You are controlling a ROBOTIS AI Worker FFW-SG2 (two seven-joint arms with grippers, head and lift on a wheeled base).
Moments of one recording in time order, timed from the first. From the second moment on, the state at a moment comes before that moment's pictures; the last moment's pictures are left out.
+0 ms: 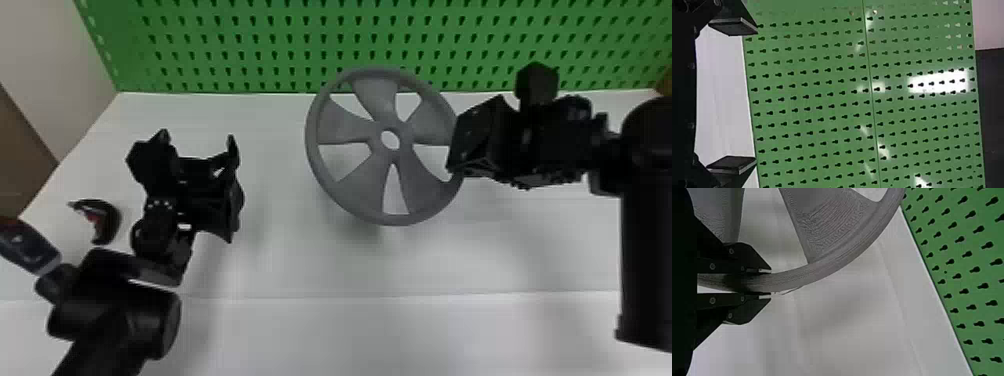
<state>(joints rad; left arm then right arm) -0.08 0.25 -0.18 -1.50 0.12 -0.20 0.16 -0.53 -0.09 -0.20 -1.58 -1.01 1.46 -0.66</state>
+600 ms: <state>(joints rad) -0.09 0.24 -0.19 -1.58 0.16 -0.20 0.21 -0.40 -0.08 -0.09 -1.69 -0.41 0.99 0.01</state>
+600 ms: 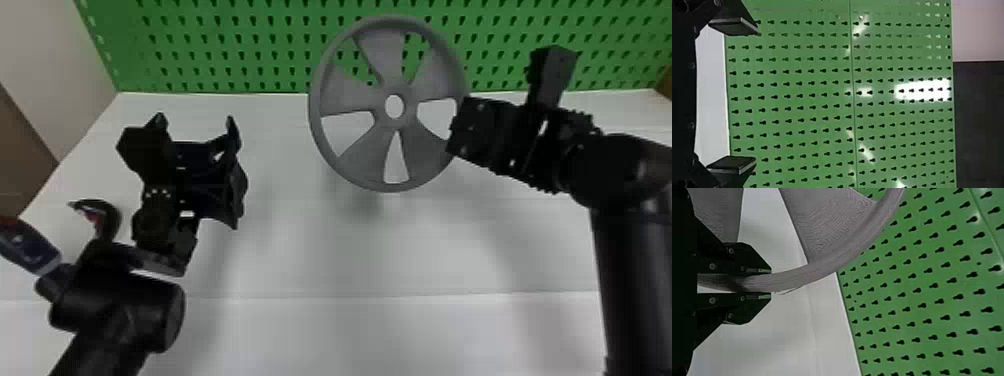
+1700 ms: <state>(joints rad) -0.05 0.21 -0.16 -1.60 0.25 -0.16 0.12 -0.21 0.00 -0.03 -1.57 -0.04 0.07 0.10</state>
